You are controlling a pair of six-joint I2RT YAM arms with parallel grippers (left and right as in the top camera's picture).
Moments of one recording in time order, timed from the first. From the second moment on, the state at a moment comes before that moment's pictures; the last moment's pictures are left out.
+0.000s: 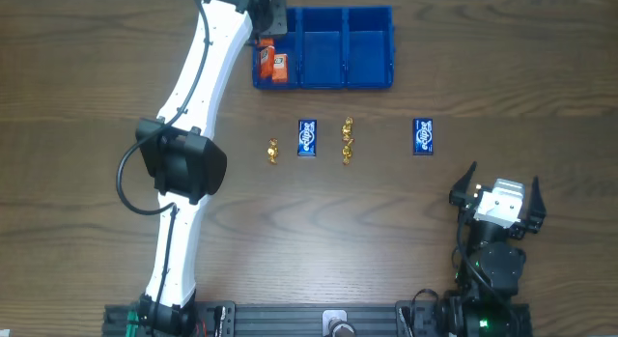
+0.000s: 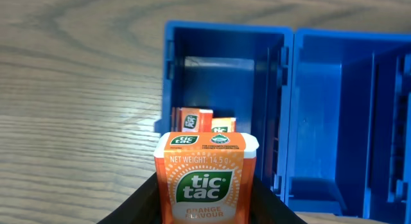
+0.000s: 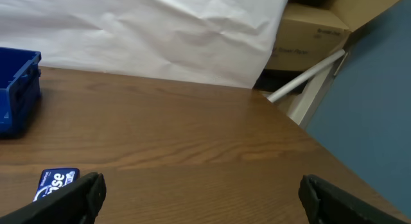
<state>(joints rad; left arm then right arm) -0.34 2.46 2.59 -1.25 -0.12 -0.34 0.01 0.01 0.01 -0.05 0.40 -0.24</state>
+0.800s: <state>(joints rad) -0.35 2.47 2.59 -1.23 -0.09 -0.30 0.01 0.01 0.01 -0.05 0.40 -0.24</state>
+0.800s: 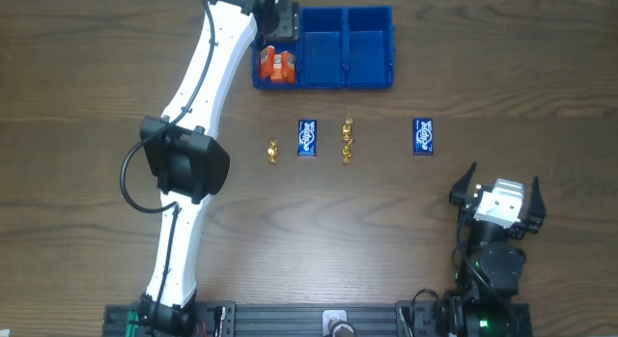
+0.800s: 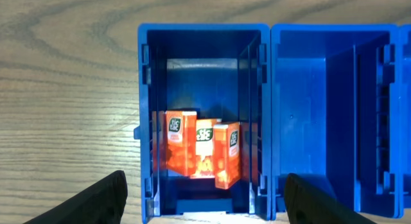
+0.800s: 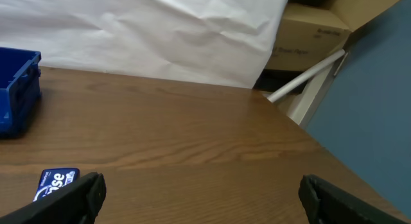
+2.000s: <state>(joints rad) 0.09 0.30 0.55 -0.38 0.09 -0.14 0.01 0.01 0.01 -0.05 0.40 -0.24</state>
